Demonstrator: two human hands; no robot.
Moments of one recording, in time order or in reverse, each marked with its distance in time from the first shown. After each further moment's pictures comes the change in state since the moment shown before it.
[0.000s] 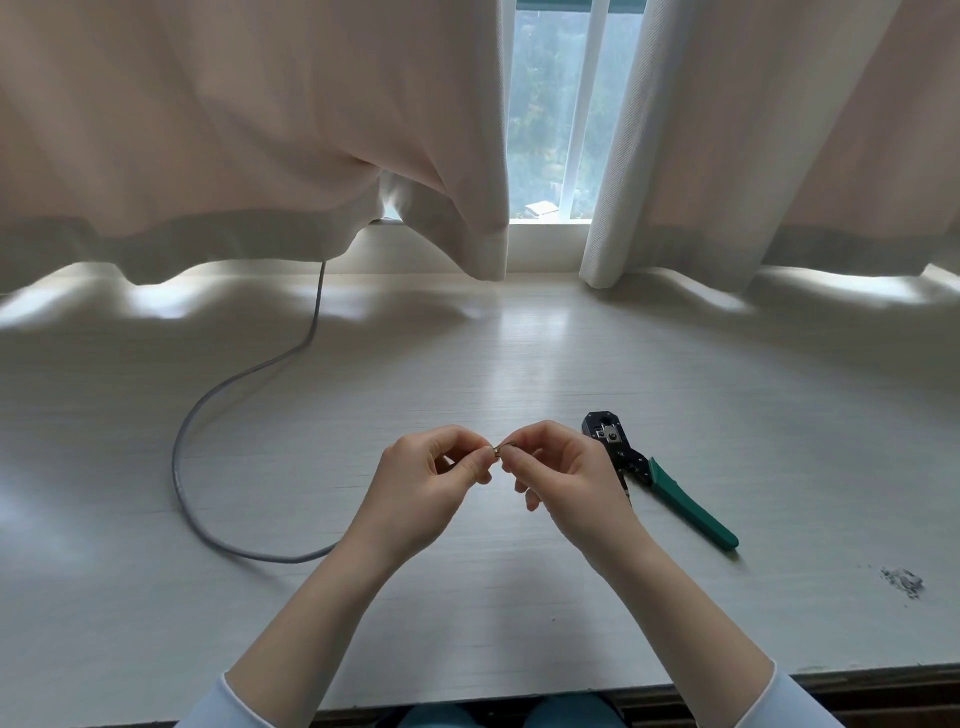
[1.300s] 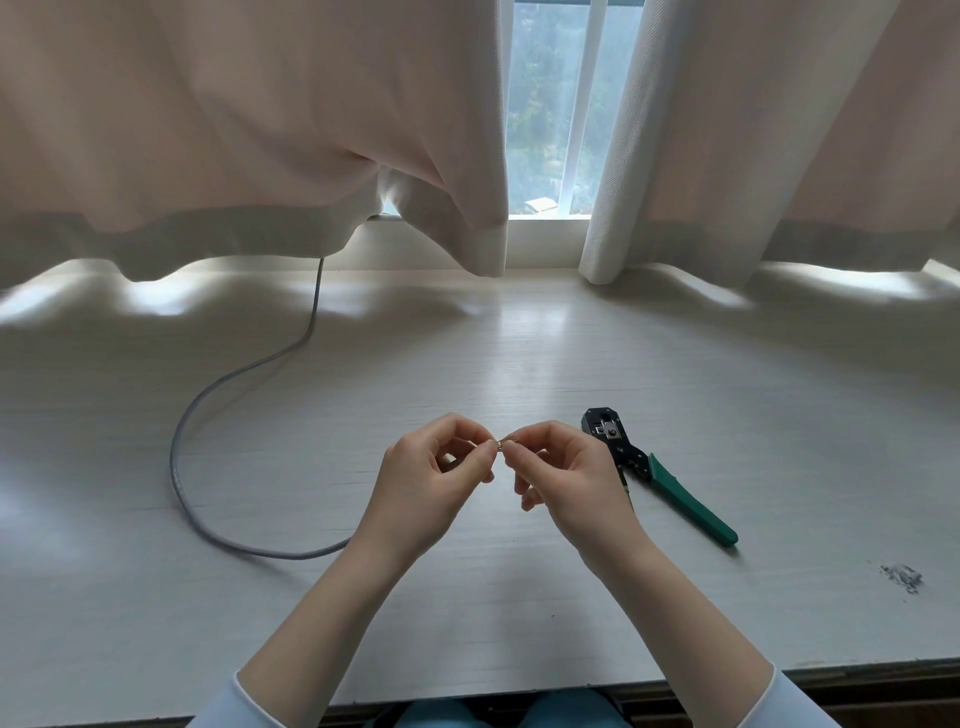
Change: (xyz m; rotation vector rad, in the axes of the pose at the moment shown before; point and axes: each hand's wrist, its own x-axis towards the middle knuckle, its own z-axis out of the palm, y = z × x) left_hand -0.002 0.000 0.007 -0.061 0.064 0.039; right_hand -0.001 0.002 0.002 0.057 0.053 0.015
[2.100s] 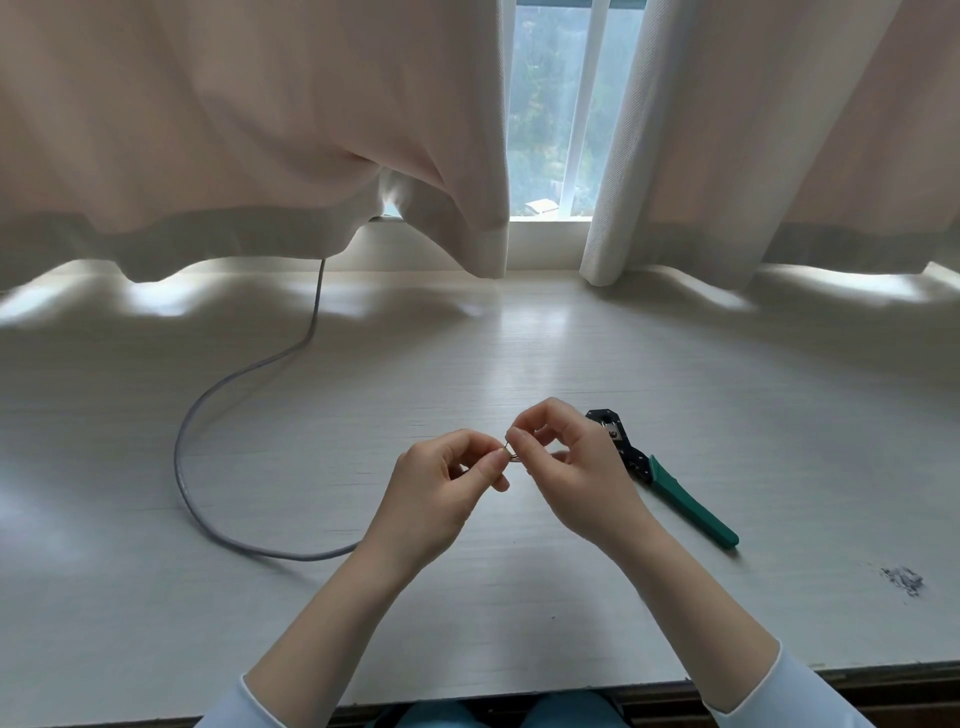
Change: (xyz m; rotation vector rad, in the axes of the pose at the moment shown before) left_hand -0.001 -0.006 0.005 -0.033 -0.072 0.012; right_hand 0.008 -0.011 -0.003 -0.350 0.004 -0.192
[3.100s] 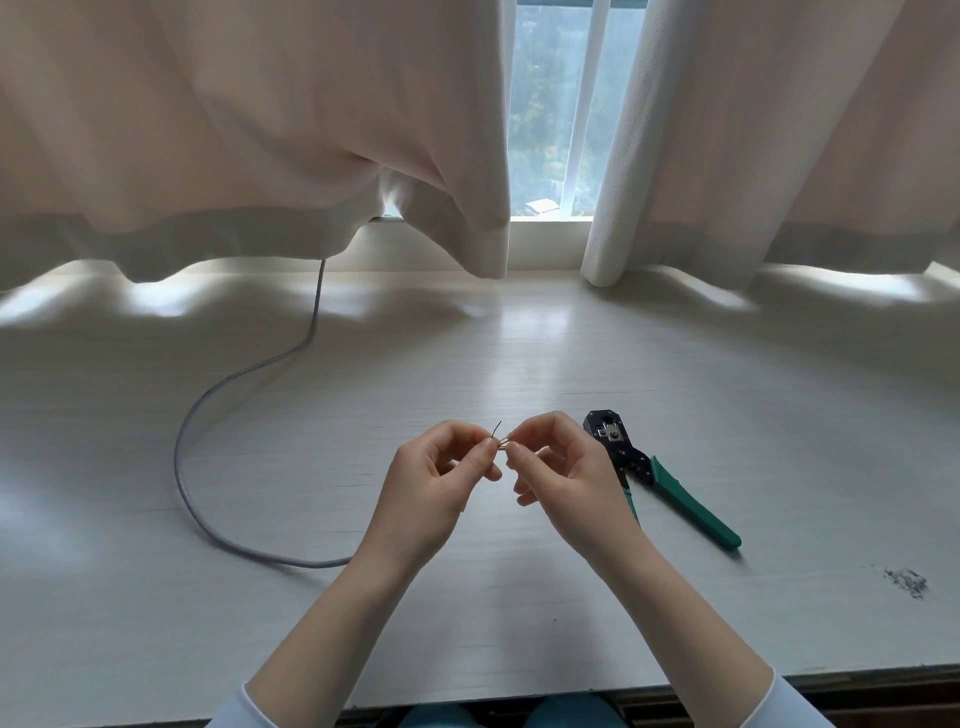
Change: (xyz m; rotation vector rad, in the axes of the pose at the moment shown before) left_hand 0.000 -0.003 0.001 -0.200 0.081 -0.061; right_hand -0.009 0.012 0.007 0.272 0.000 0.149
